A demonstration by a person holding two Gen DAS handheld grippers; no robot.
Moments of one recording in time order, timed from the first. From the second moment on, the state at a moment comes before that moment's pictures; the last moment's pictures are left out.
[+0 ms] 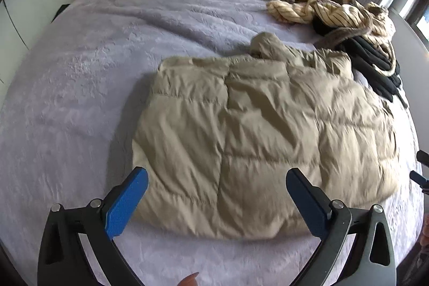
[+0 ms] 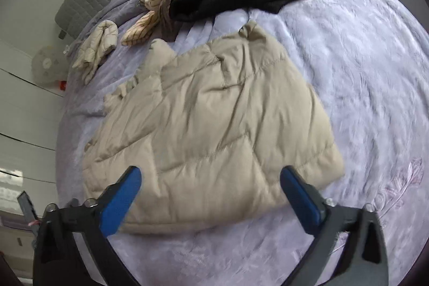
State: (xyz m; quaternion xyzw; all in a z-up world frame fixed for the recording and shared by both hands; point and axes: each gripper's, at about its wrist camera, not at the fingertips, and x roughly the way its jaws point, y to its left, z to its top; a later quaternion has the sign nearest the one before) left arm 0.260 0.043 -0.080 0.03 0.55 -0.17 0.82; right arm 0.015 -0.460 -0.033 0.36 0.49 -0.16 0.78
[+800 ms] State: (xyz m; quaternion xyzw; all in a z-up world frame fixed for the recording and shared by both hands) left arm 0.223 0.094 -0.132 -0.03 0.62 -0.16 0.76; right arm -0.014 -0.350 -0.116 0.50 0.54 -0.08 0.67
